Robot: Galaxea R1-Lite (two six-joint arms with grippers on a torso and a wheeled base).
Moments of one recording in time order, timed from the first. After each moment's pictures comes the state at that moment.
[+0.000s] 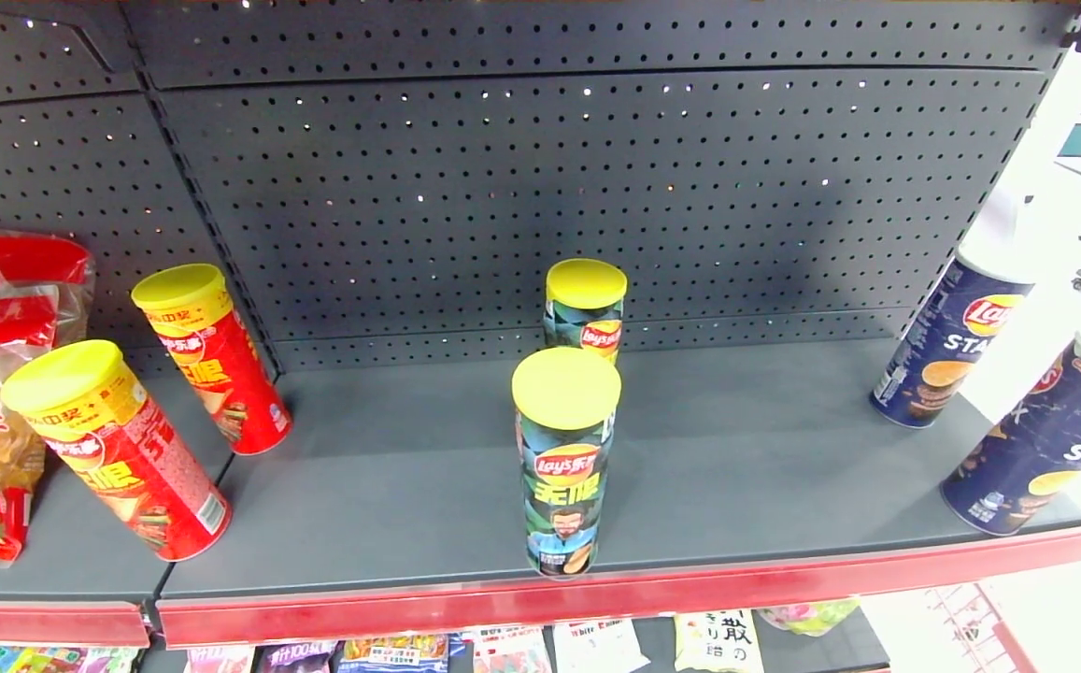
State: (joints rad) left arm -0.32 0.13 -0.22 0.18 0.11 0.08; right arm 0.25 0.09 -0.12 0.22 -0.23 -0.02
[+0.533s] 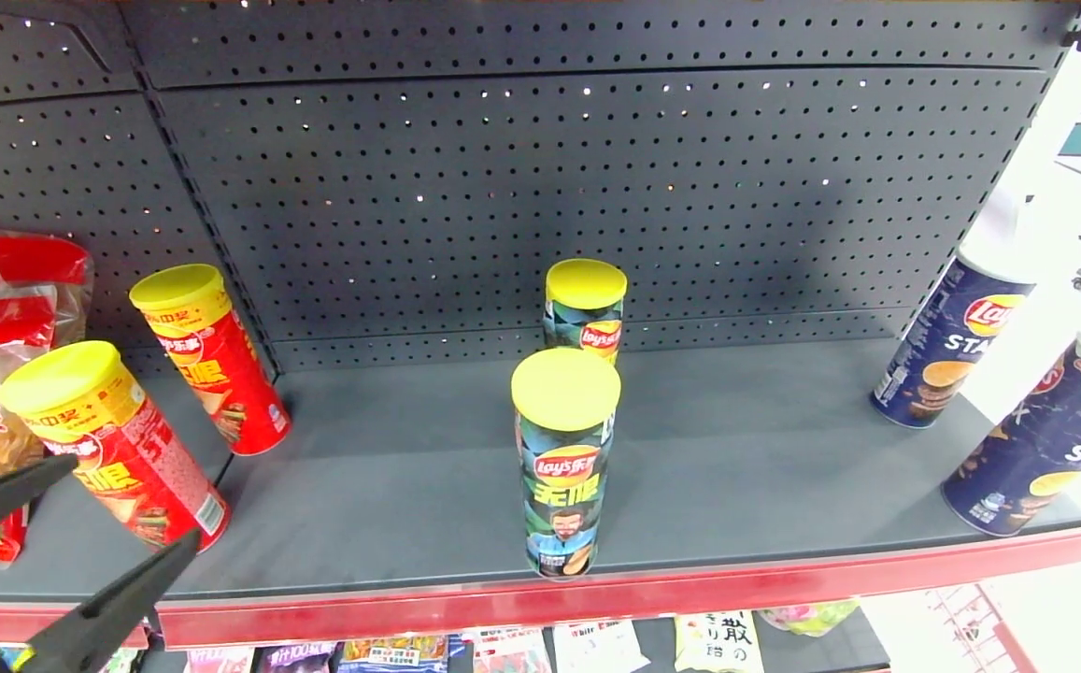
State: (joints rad) left arm -0.43 0.80 -0.29 -0.38 0.05 0.10; right arm 0.25 0.09 -0.05 0.03 -0.17 -0.02
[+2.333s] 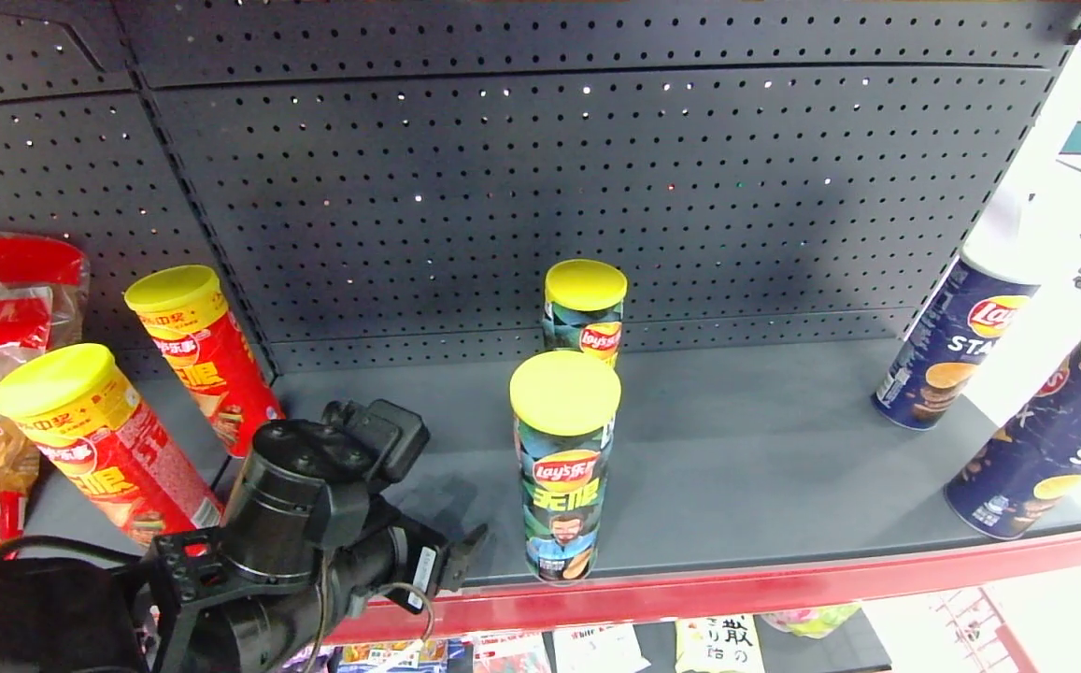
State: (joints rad) left arm -0.74 1.68 -0.49 -0.59 0.29 -0.10; right arm 0.25 0.09 -0.04 0.02 -0.11 0.01
